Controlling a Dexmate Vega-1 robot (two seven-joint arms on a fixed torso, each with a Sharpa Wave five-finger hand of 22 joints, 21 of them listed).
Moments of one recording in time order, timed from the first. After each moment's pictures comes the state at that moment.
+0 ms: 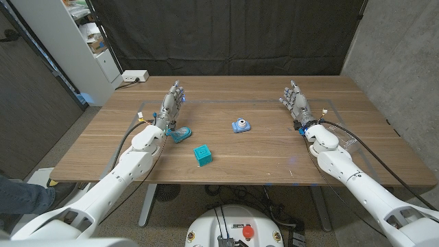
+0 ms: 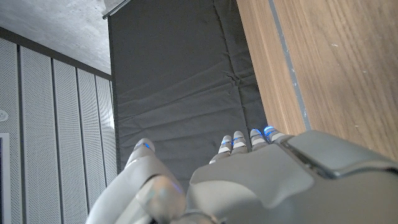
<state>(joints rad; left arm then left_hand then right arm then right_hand) 0.87 0.53 0.36 -1.35 -0.67 -0.28 -0.04 0.19 -0.08 0.25 -0.04 0.28 -0.11 0.11 0.20 0.17 -0.13 0.09 0.22 0.18 -0.17 0.10 0.19 0.18 -0.17 0.03 0.19 0.17 -0.86 -0.50 -0.37 -1.31 0.66 0.30 0.02 0.16 -0.09 0.20 0.00 0.34 0.03 0.10 0.19 0.18 0.00 0.09 0.19 0.18 -0.04 0.05 0.20 0.20 0.18 0.00 0.18 0.17</state>
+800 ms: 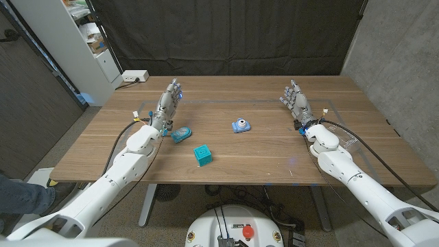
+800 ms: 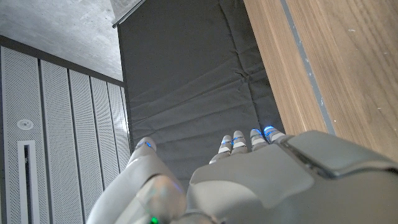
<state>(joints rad) 0.92 0.58 0.33 -1.42 -0.64 -0.32 -0.02 0.19 -0.07 0.26 -0.04 0.27 -0.11 0.11 0.20 0.17 -0.13 0.08 0.22 0.19 -0.17 0.10 0.19 0.18 -0.17 0.03 0.19 0.17 -0.86 -0.51 -0.37 -1.32 0.65 0.30 0.01 0.17 -0.08 0.20 0.00 0.34 0.03 0.09 0.19 0.18 0.00 0.09 0.19 0.18 -0.04 0.05 0.20 0.20 0.18 0.00 0.18 0.17</state>
